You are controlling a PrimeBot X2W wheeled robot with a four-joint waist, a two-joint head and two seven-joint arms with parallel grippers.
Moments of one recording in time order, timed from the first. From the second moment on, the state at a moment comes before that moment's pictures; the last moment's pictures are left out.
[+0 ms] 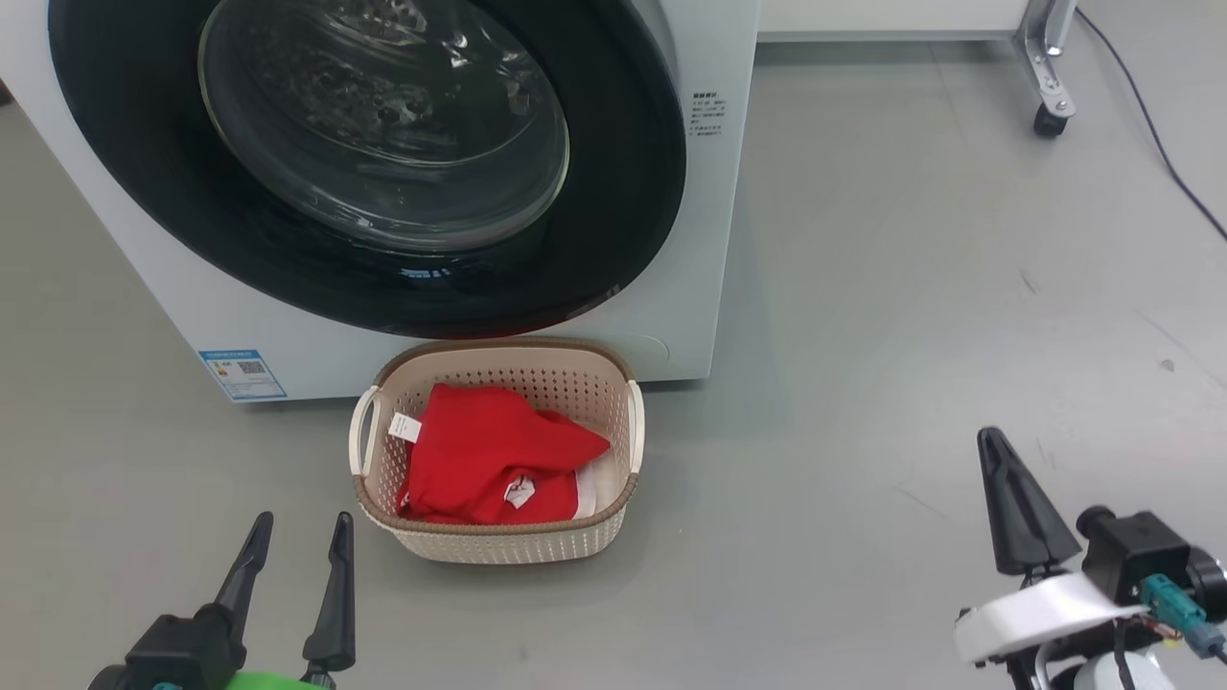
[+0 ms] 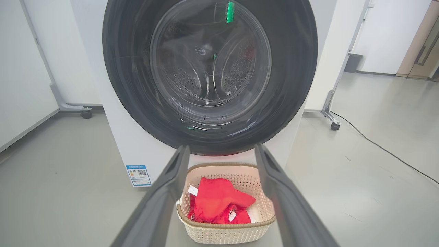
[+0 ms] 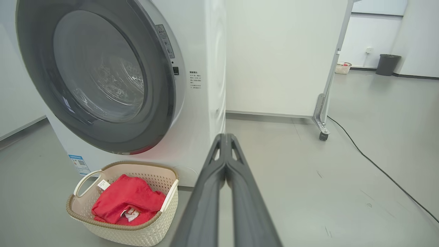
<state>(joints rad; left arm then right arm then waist) 0.12 0.22 -0.27 -0.01 -0.50 0.09 -0.21 0.09 -0.12 0.11 0.07 0.24 0.03 -0.23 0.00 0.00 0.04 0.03</state>
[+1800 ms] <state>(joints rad) -0.22 0.09 -0.38 -0.03 -0.43 0.03 -0.24 -1.00 -0.24 0.36 0.34 0.36 0.12 0.05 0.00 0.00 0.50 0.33</state>
